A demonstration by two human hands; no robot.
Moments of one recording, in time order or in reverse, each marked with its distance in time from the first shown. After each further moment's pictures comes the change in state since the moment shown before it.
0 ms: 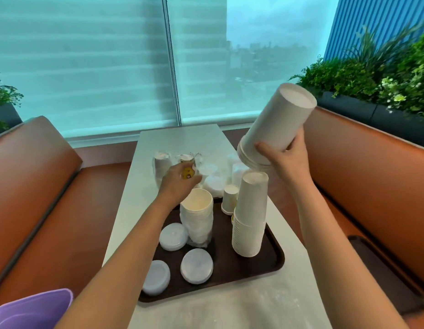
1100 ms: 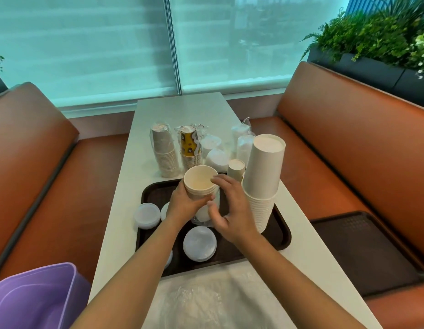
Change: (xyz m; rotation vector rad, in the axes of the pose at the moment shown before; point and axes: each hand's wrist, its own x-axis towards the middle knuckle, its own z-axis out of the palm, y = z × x) left_hand -0.019 -0.105 0.062 -0.035 -0.084 -0.212; right_hand -0.116 0.121 0.072 -0.299 -0.285 -0.396
